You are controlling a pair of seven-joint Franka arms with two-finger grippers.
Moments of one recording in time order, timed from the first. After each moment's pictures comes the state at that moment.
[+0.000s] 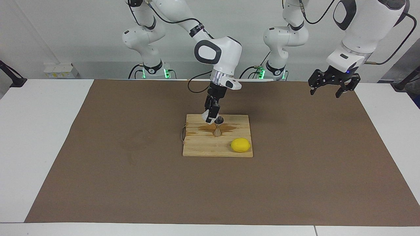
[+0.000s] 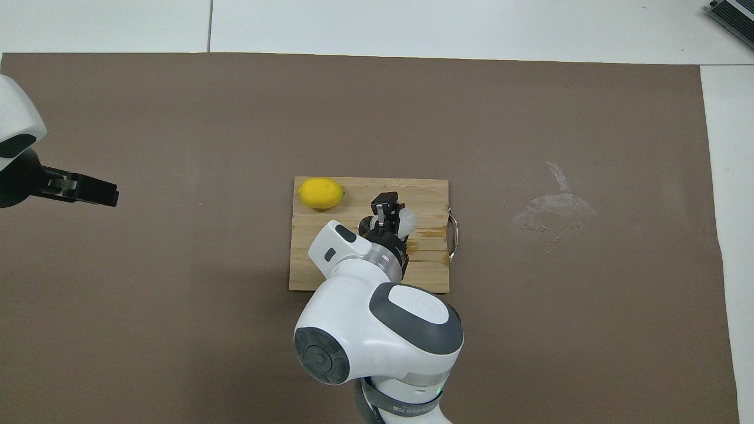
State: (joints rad) left arm -0.05 -0.04 -0.05 -1.65 0.00 1.63 0.12; right arm 0.65 0.20 0.11 -1.91 -0.81 2.15 -0.45
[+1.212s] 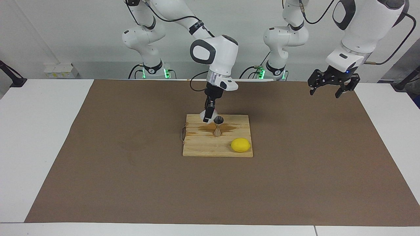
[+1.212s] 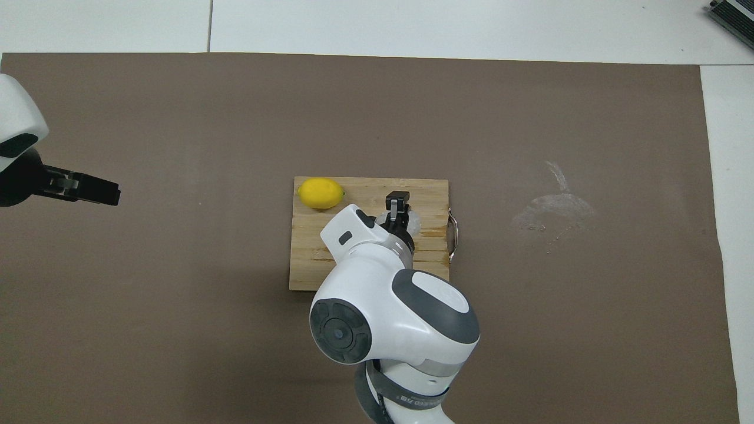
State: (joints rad) left arm -0.05 -0.04 -0.05 -1.65 0.00 1.64 0.12; right arm 0.61 0.19 0.11 -1.90 -0.64 2.15 -0.42
